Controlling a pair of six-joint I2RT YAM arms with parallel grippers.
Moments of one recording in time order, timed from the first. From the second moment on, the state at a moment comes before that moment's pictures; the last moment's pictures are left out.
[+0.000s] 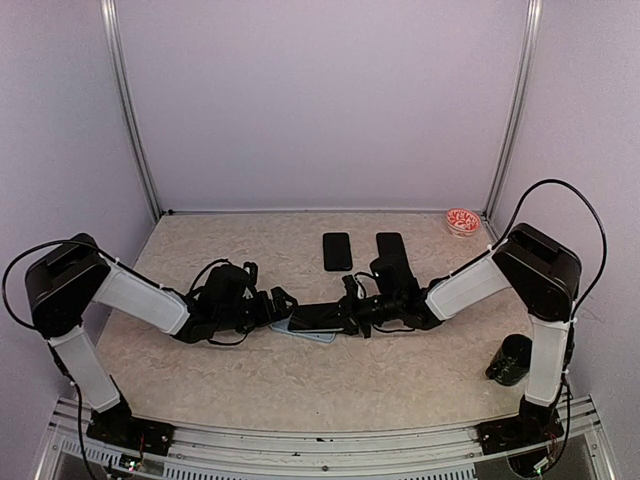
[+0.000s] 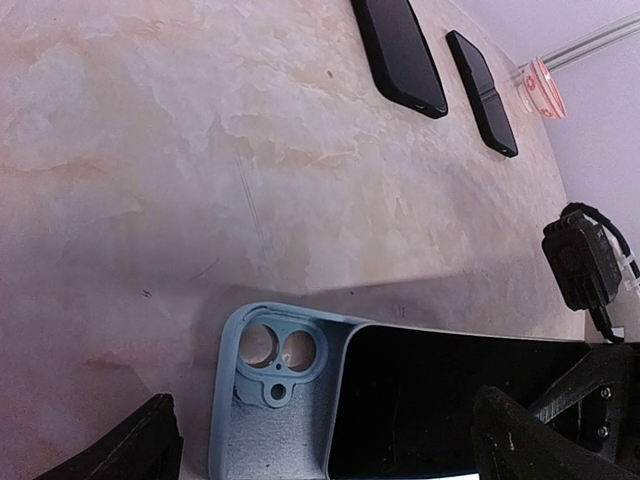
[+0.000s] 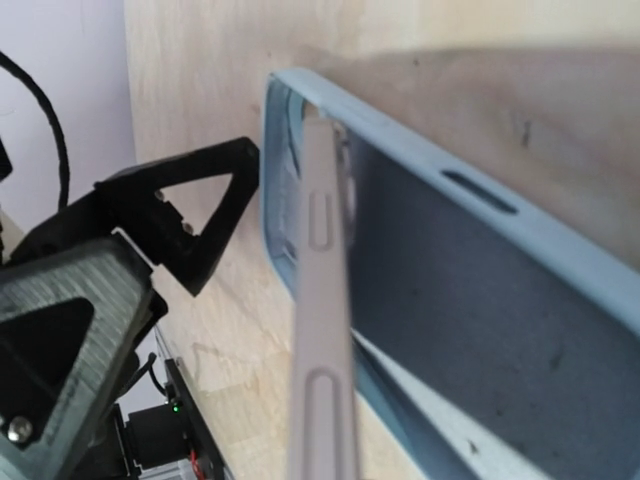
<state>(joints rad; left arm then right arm) -0.75 1.73 0.66 0.47 -0.02 -0.85 0.79 1.97 0.93 0.51 -0.59 1.17</state>
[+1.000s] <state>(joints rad) -0.77 1.76 0.66 0.54 0.00 -0.87 0.79 2.08 0.99 0.61 -0.65 1.28</state>
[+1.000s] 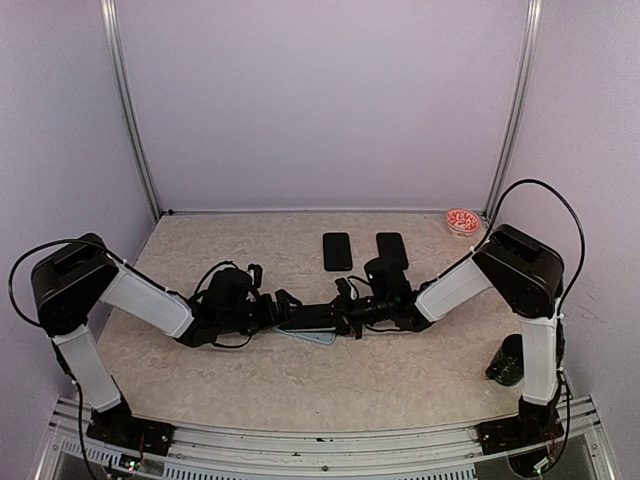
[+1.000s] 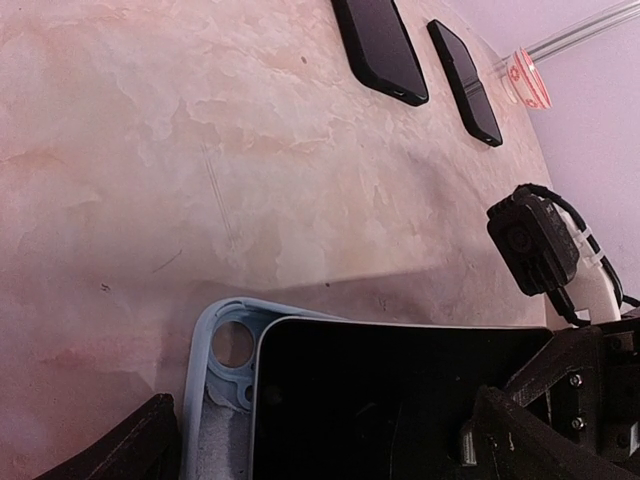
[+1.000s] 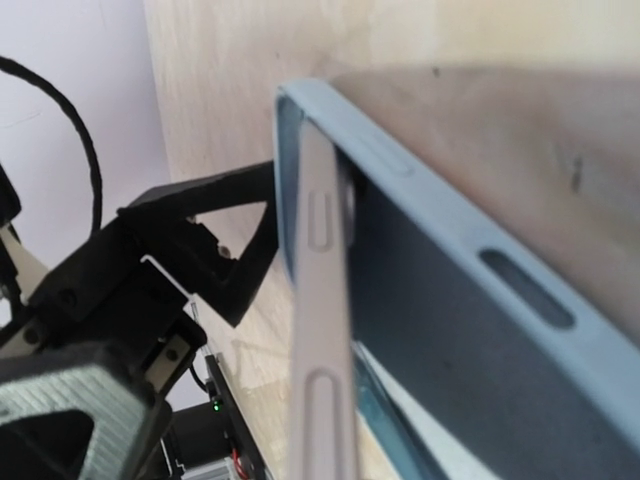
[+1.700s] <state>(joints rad) -0.78 1.77 0.66 0.57 0.00 -0.87 0.79 2.15 1.02 0.72 -0.68 1.33</state>
